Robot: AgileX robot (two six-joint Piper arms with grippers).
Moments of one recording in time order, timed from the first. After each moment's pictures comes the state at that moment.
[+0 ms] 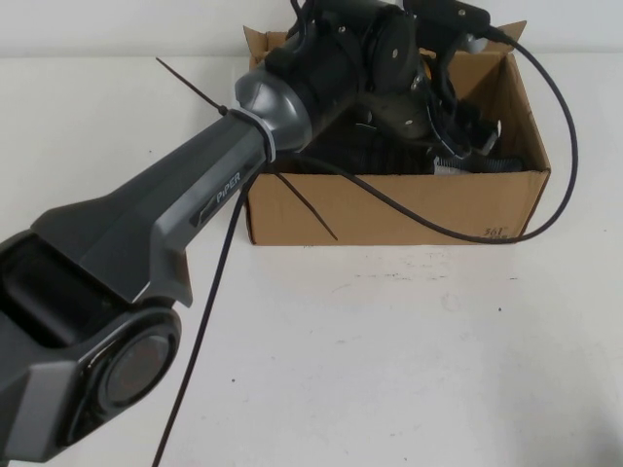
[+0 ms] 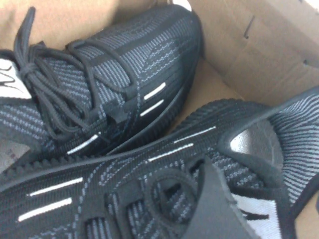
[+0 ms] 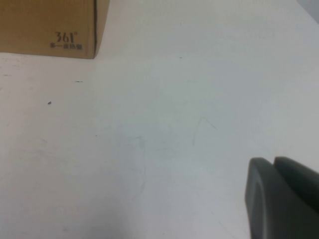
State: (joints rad) right arm -0.06 -0.01 0.03 0.05 0.40 -0.06; left arm -0.73 2.31 -2.33 -0.07 0.91 0.02
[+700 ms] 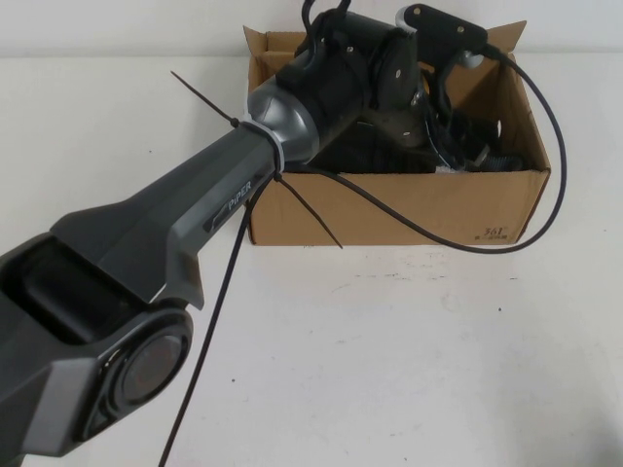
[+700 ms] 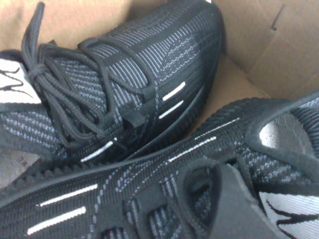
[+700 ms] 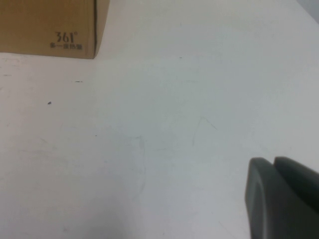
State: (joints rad) right arm -0.06 -0.01 0.03 0.05 0.40 -0.06; left arm -0.73 2.35 -2.34 -0.02 0.87 0.03
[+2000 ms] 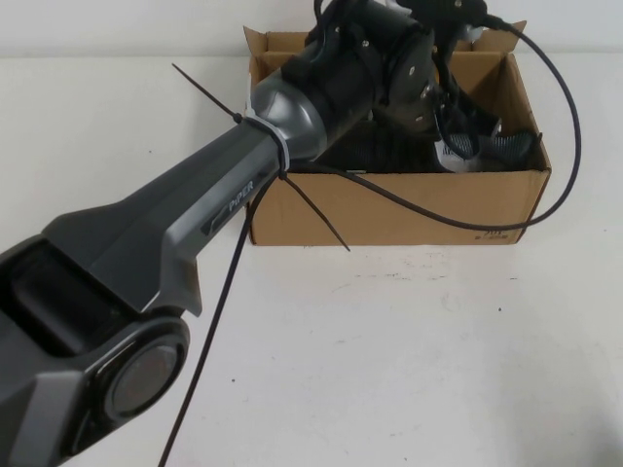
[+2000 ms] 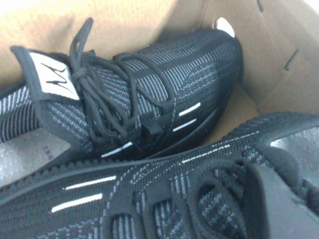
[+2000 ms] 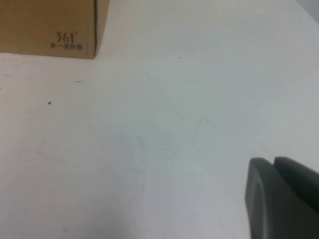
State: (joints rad) right arm -0.06 -0.01 0.03 0.05 0.40 -0.06; left arm -0.77 2.31 -2.34 0.12 0.85 -0.22
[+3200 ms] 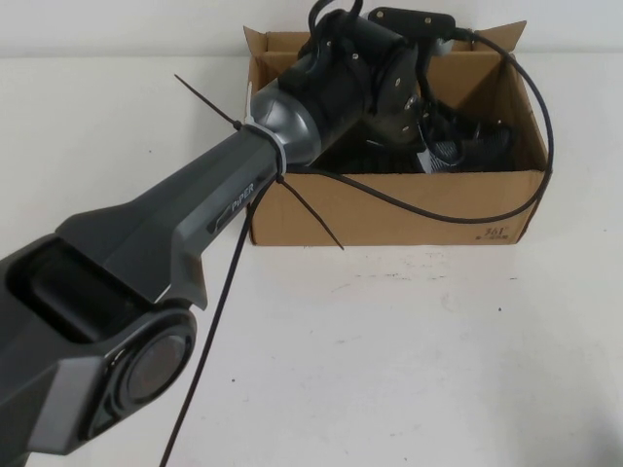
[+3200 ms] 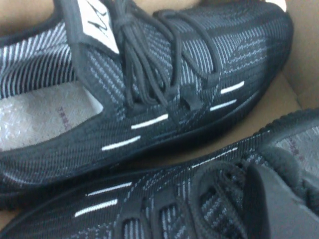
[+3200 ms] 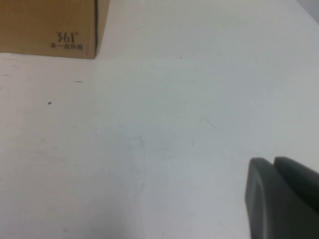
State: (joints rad) right arm -0.06 -0.01 0.03 0.05 0.40 -0.06; left arm -0.73 2.36 -2.35 0.11 0.87 -0.33
